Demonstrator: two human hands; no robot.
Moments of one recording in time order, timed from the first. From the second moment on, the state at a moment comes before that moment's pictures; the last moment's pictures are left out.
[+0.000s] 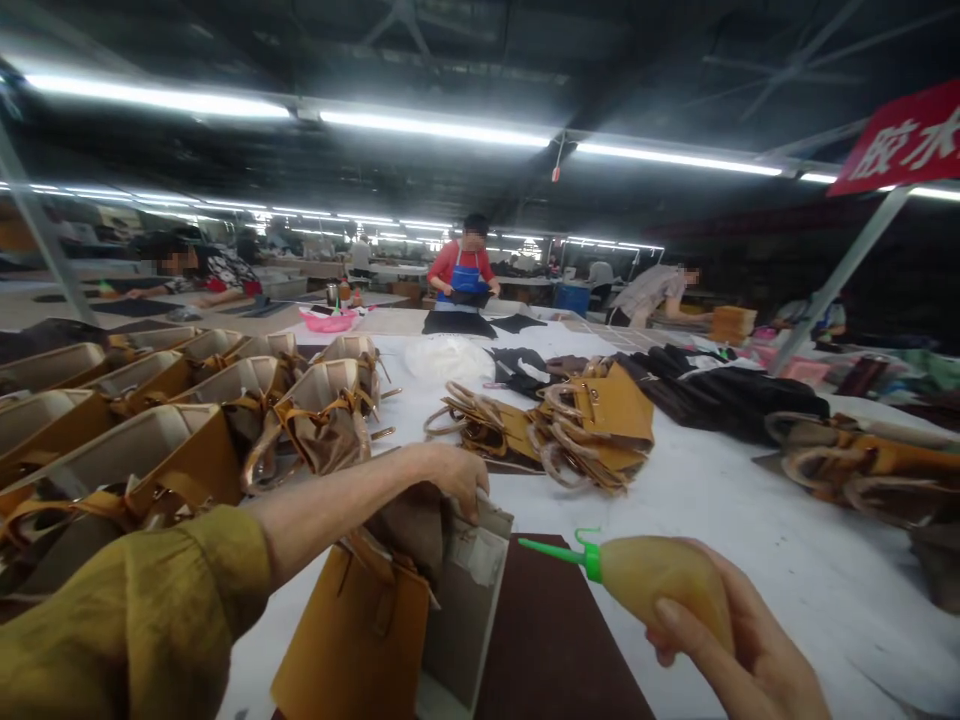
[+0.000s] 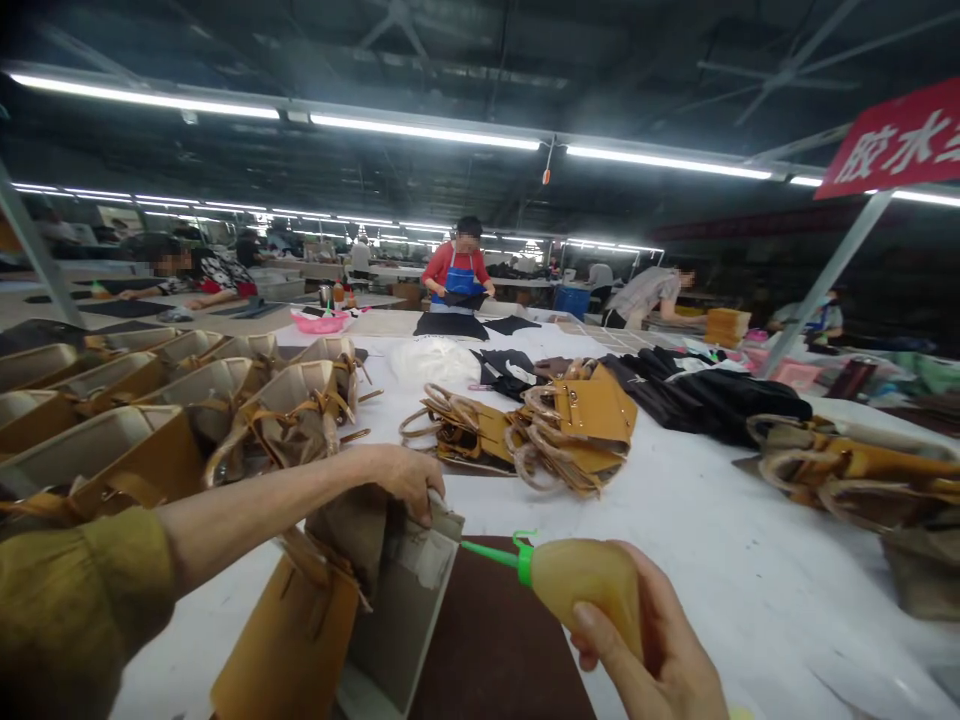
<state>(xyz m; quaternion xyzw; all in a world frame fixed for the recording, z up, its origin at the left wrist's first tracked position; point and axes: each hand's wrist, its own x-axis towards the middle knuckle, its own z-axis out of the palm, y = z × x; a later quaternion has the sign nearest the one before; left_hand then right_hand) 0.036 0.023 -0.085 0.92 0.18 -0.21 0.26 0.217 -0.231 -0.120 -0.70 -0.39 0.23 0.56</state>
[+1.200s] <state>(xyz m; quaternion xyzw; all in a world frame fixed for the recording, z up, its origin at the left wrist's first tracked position) 0.032 0.044 -0.086 0.88 0.18 -0.25 0.35 0.206 -0.189 -0.115 -0.69 -0.42 0.15 0.57</state>
